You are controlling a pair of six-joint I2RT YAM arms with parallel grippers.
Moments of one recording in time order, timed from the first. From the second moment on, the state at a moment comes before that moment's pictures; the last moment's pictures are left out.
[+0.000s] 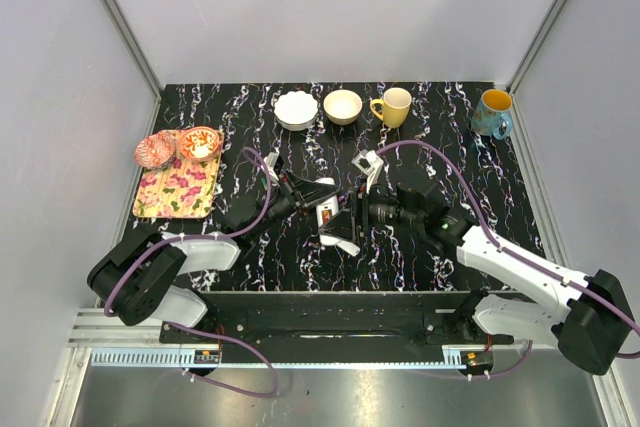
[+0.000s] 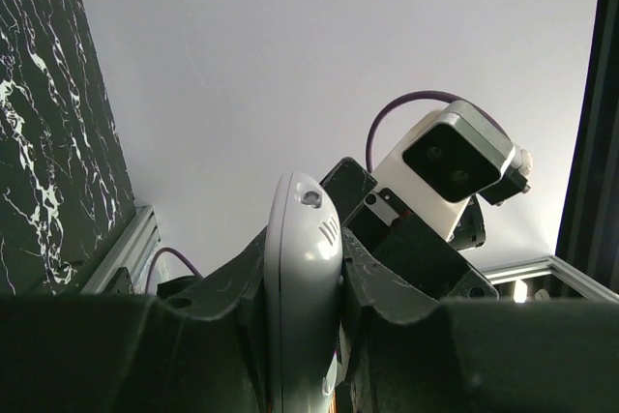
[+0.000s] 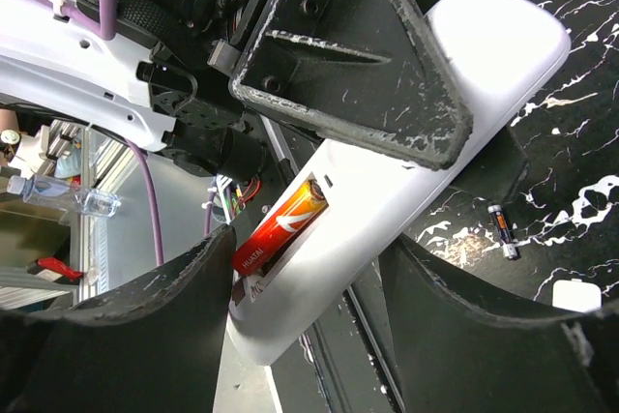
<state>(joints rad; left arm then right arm) -0.67 1.41 0.39 1.25 0.37 -1.66 0.79 1.09 0.75 0.09 -0.52 0.55</state>
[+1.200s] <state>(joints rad) -0.68 1.39 0.39 1.25 0.35 -1.60 0.73 1.16 0.72 0.22 -0.67 0.76</state>
